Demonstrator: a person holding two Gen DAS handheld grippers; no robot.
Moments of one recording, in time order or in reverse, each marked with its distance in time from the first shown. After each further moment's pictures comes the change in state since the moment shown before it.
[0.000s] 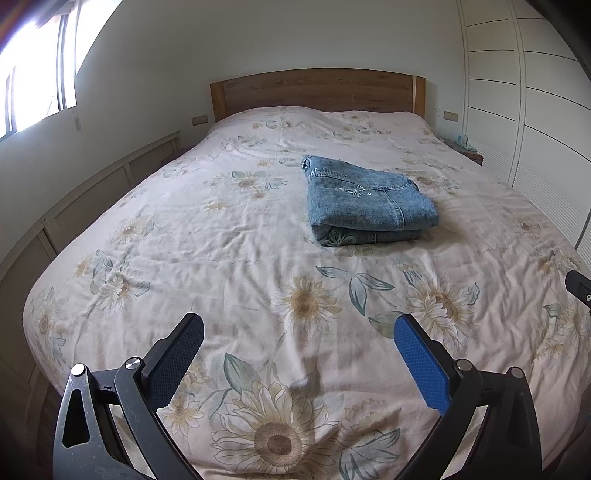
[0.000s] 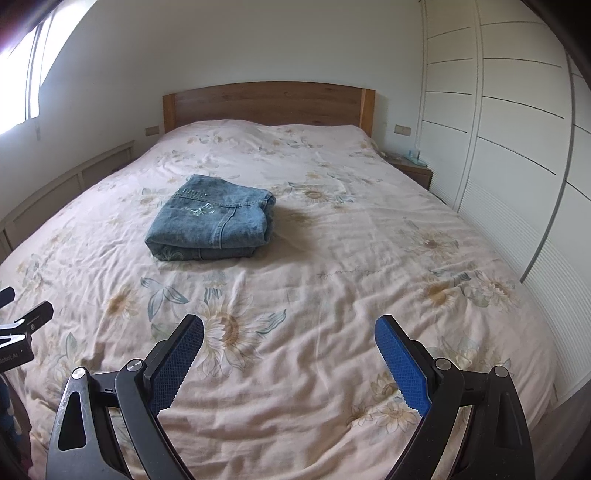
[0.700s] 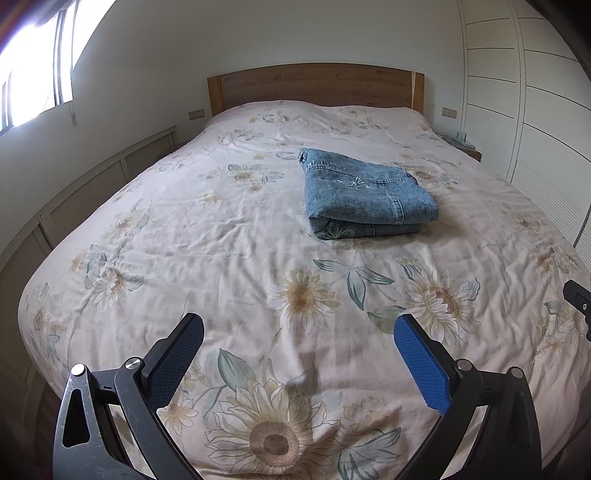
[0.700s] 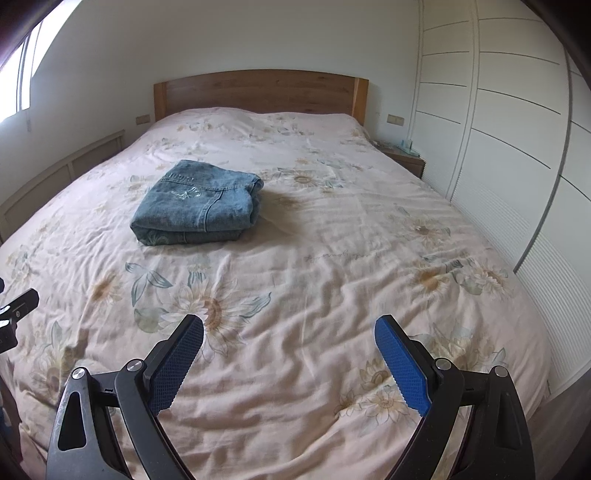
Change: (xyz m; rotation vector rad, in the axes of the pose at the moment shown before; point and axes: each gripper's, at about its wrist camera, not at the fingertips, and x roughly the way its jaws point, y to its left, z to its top) left arm 0.008 0.001 -0.003 -0.007 0.021 -0.017; right arm 0.012 -0.004 -0.009 -0.002 0.046 -0.037
